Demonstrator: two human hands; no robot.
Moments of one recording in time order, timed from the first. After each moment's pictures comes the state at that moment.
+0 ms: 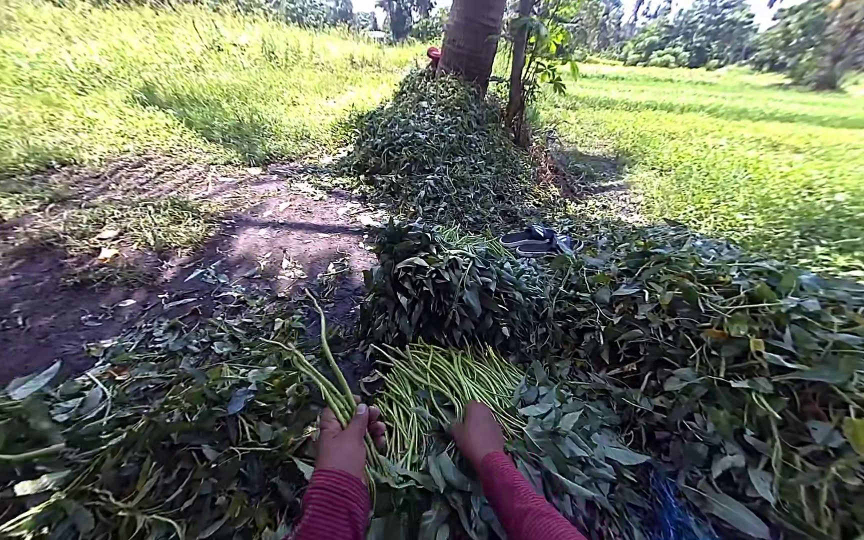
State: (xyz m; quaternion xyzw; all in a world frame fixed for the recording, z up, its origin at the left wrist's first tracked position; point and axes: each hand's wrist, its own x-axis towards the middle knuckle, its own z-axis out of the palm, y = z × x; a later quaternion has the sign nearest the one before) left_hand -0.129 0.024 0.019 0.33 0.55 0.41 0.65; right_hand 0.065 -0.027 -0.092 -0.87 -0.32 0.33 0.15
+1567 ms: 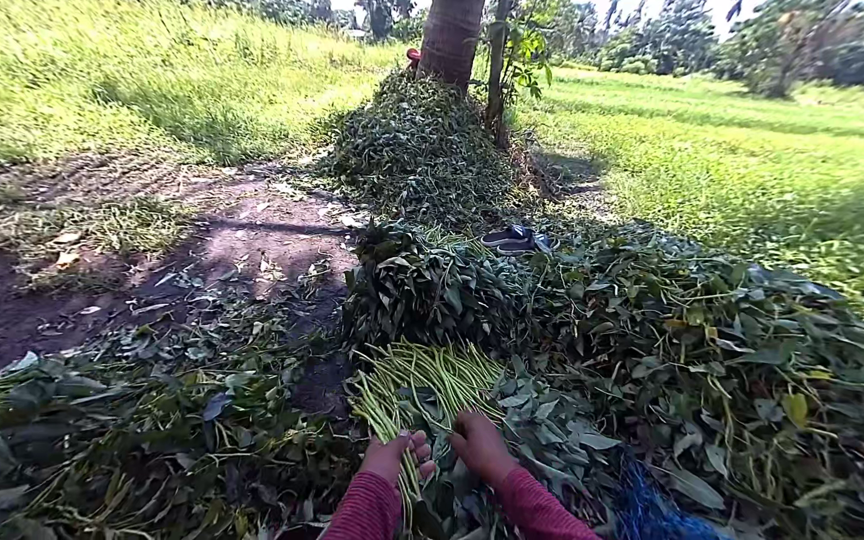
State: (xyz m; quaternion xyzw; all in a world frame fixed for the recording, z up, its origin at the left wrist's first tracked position) left_hand -0.088 -0.009 -0.033 0.25 0.55 0.23 0.76; right_hand 0.082 -0.080 -0.082 -0.80 -0.45 0.35 0.17
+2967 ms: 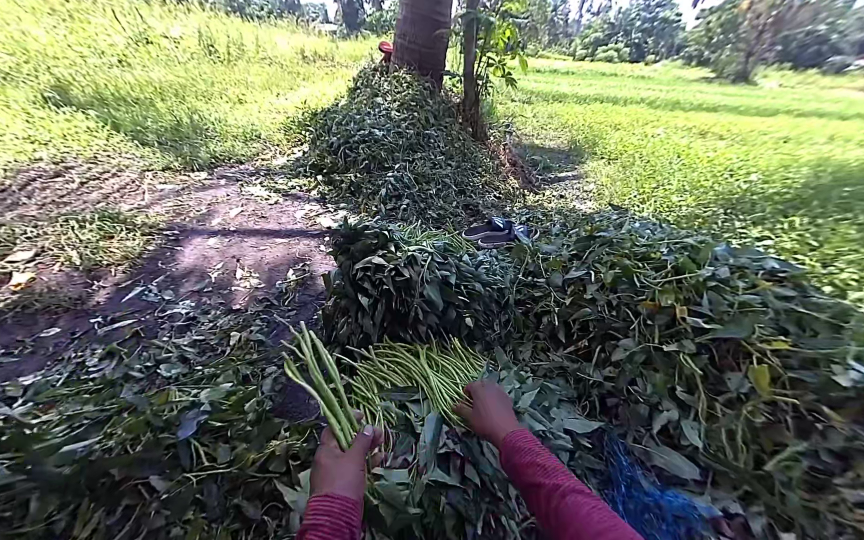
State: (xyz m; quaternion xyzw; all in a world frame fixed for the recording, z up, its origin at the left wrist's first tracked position) left_hand -0.109 -0.009 -0.005 0.43 0.55 0.33 0.64; right_hand 0.135 -0.075 -0.069 -0.86 -0.41 0.29 0.12
